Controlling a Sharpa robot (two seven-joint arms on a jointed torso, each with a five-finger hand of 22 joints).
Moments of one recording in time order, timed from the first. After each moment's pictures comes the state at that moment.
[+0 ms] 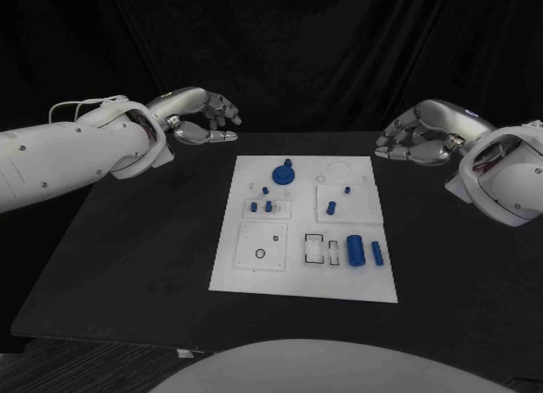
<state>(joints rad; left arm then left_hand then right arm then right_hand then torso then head) 1.43 -0.91 -0.21 1.30 -1.19 -0.32 0.35 1.38 -0.08 0.18 0.28 0.21 0.86 0.06 0.08 0.12 0.55 0.12 0.33 0.08 0.60 0.13 0.65 0.50 0.09 0.75 0.16 0.23 1.22 1.44 -1.00 -0.21 1.68 -1.32 -0.41 -0.15 1.47 -0.05 -0.02 0.28 0.38 1.01 0.08 0.22 0.26 1.14 0.01 0.60 0.78 1.46 -0.06 1.43 1.29 0.04 1.46 0.04 1.30 1.30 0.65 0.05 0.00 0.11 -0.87</state>
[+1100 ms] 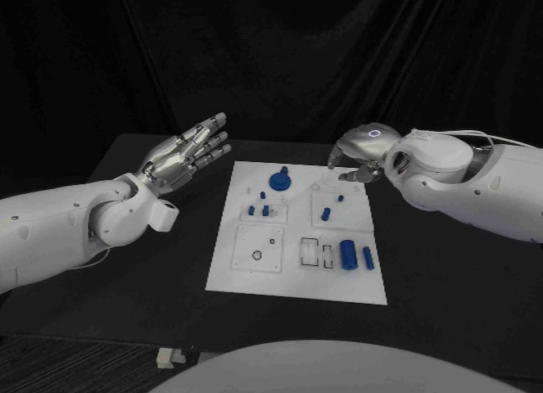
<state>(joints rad) 1.22 -0.93 -0.21 1.39 -0.15 0.19 0.67 1.14 0.14 -0.18 0.29 0.24 0.18 -0.07 0.03 0.03 0.02 -0.06 0.08 0.03 0.00 0.07 0.01 0.01 0.09 0.00 0.15 0.02 0.09 1.36 -0.76 -0.21 1.44 -1.82 -0.18 -0.15 1.51 -0.19 0.27 0.24 0.21 0.97 0.04 0.08 0.20 0.94 0.02 0.10 0.23 1.47 -0.07 1.42 1.29 0.04 1.43 0.04 1.18 1.30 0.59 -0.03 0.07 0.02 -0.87</state>
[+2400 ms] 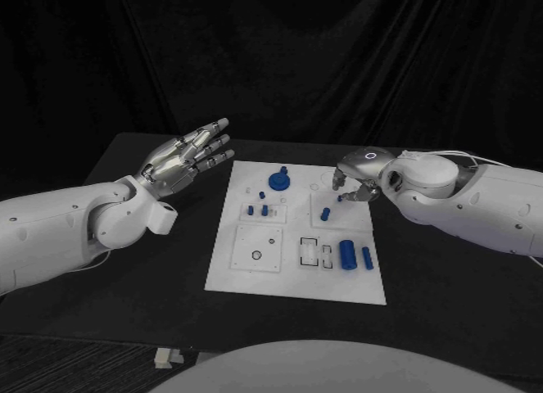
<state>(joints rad) 1.21 -0.95 -0.21 1.40 -0.14 0.23 0.68 1.20 0.17 -0.21 0.29 0.31 0.24 -0.01 0.03 0.03 0.02 -0.03 0.08 0.03 0.00 0.11 0.01 0.01 0.19 0.00 0.23 0.02 0.08 1.27 -0.71 -0.21 1.33 -1.82 -0.15 -0.10 1.45 -0.21 0.34 0.21 0.26 1.01 0.07 0.08 0.19 0.99 0.04 0.15 0.21 1.46 -0.05 1.42 1.29 0.04 1.42 0.05 1.18 1.30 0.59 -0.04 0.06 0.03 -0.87</state>
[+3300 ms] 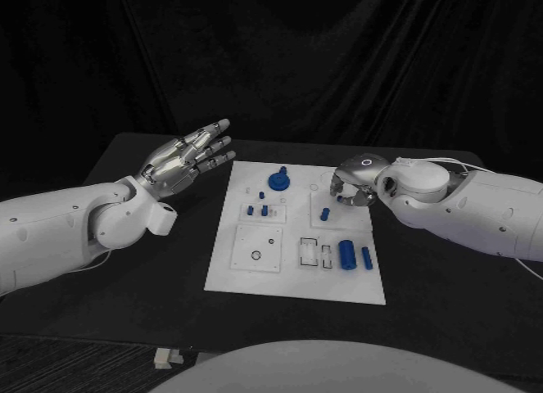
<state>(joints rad) 1.21 -0.94 -0.21 1.40 -0.14 0.25 0.68 1.23 0.17 -0.21 0.29 0.33 0.24 -0.01 0.03 0.03 0.01 -0.01 0.09 0.03 0.00 0.13 0.01 0.01 0.19 0.00 0.25 0.02 0.09 1.24 -0.67 -0.21 1.26 -1.81 -0.16 -0.07 1.45 -0.21 0.36 0.18 0.29 1.01 0.06 0.08 0.19 1.01 0.05 0.17 0.20 1.46 -0.05 1.42 1.29 0.04 1.43 0.05 1.18 1.30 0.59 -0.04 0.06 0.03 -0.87</state>
